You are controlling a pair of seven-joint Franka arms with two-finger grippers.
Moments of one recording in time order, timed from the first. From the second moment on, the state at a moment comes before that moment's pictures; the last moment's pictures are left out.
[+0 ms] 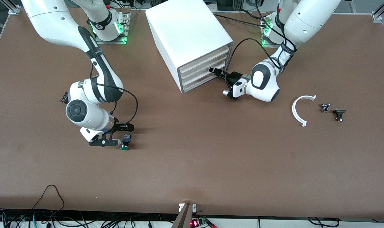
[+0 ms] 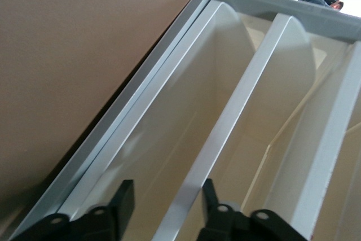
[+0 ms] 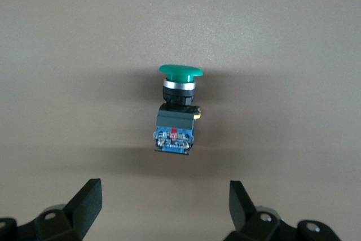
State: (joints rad) left arm -0.12 0.56 -0.36 -2.21 -1.15 2.01 0.65; right arm 0.18 0.62 0.11 -1.66 0.00 2.26 0.26
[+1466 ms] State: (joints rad) left arm -0.08 0.53 -0.18 -2.14 -1.18 2.01 0.70; right arm 0.17 0.74 0.08 -1.66 0.00 2.39 0.26
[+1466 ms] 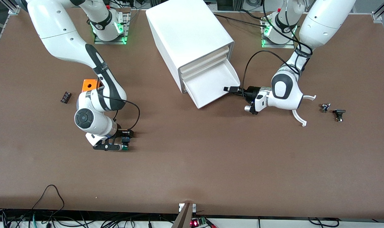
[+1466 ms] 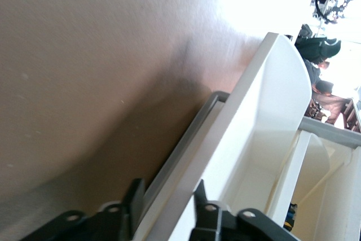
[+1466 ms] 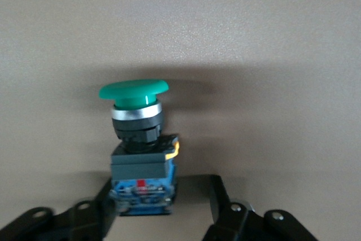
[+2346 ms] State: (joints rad) left arm 0.11 0.16 -0.16 -2.11 -0.90 2.15 0.68; right arm 0.17 0.65 0.08 -1.59 0.00 2.31 0.16
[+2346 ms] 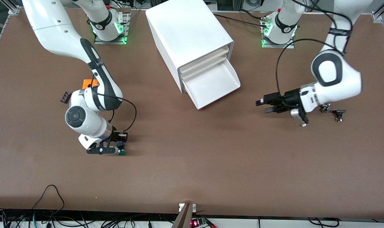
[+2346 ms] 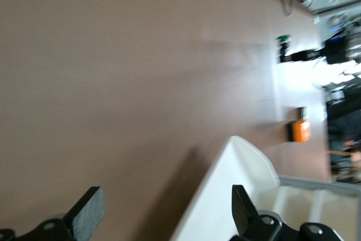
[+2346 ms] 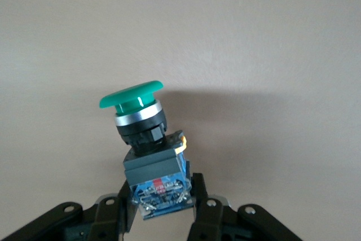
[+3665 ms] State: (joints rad) left arm 0.03 -0.08 0.05 -1.74 -0.02 1.55 0.26; right arm 0.65 0.71 0.24 -1.19 -0.08 2.00 -0.56
